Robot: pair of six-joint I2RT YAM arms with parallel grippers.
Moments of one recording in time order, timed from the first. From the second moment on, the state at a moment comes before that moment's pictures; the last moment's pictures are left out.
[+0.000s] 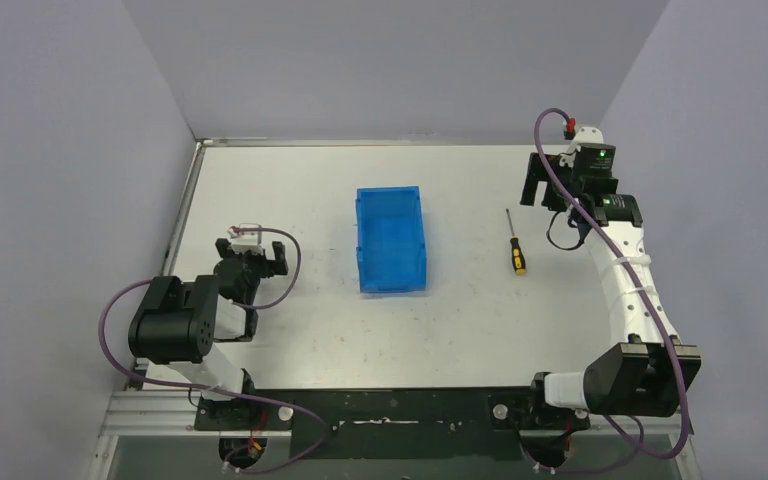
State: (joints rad) left arm 0.01 1.63 0.22 1.24 0.06 0.00; right arm -0.05 1.32 1.31 -0.62 -0.01 0.06
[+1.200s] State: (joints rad) left arm 0.01 1.63 0.22 1.24 0.06 0.00; right arm -0.05 1.37 1.31 -0.62 0.01 0.04
